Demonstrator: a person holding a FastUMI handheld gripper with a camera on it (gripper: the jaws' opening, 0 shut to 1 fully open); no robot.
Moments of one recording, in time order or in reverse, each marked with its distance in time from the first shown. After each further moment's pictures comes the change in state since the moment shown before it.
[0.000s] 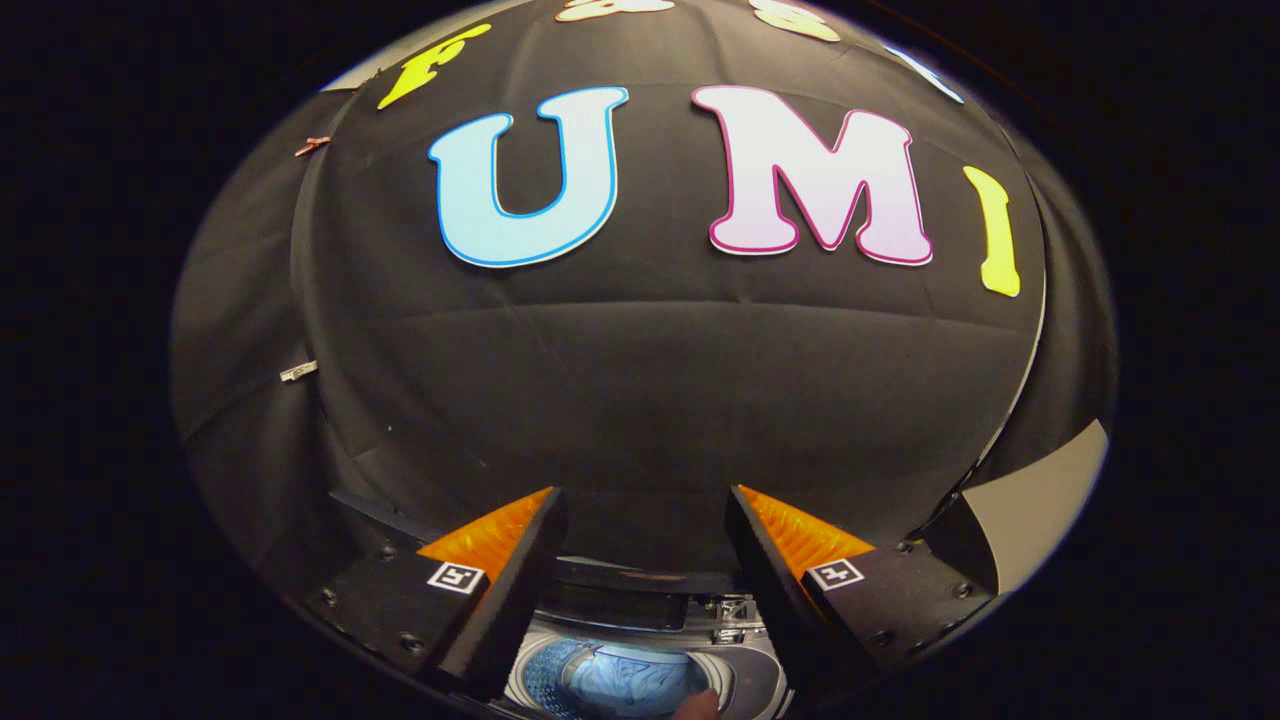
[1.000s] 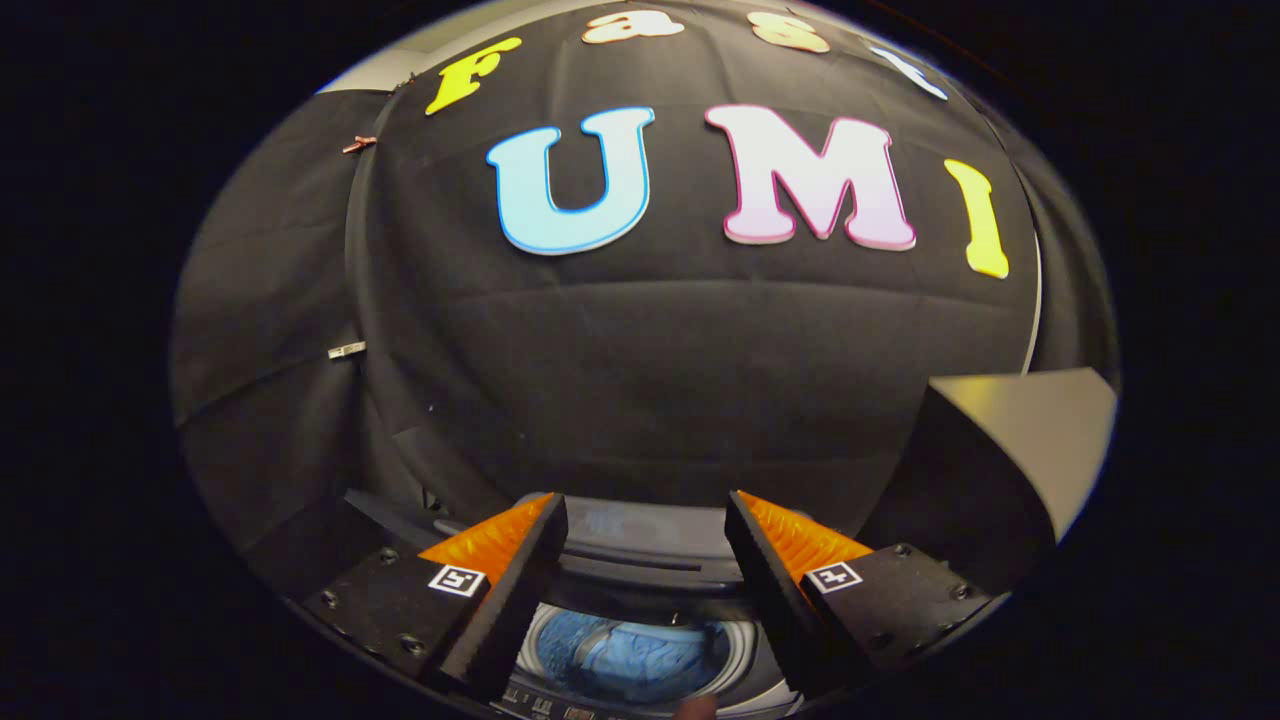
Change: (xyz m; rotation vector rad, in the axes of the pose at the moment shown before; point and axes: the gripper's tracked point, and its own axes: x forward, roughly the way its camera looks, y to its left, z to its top) arm -0.076 0.012 -0.100 -0.006 0.049 0.061
